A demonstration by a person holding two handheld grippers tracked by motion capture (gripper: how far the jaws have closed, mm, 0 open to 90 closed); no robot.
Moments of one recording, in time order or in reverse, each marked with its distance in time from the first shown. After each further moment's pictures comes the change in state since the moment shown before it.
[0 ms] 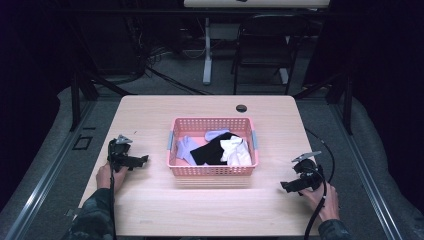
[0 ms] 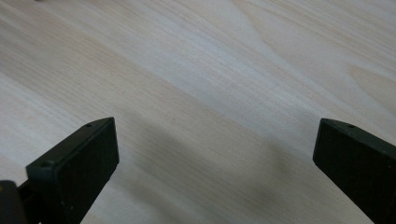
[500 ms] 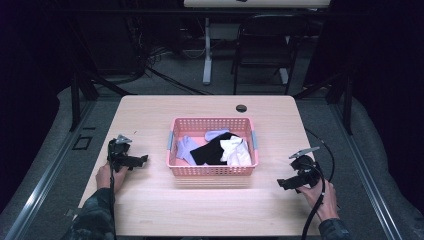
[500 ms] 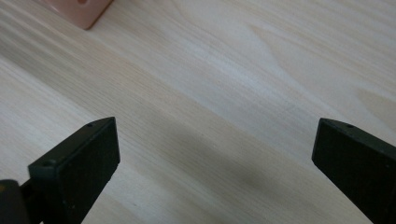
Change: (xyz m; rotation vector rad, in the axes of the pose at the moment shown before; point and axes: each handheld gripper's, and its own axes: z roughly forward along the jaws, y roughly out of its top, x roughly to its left) left arm 0.000 0.000 0.000 0.001 0.008 -0.010; right arm 0.010 0.016 -0.014 -0.009 0.040 -0.009
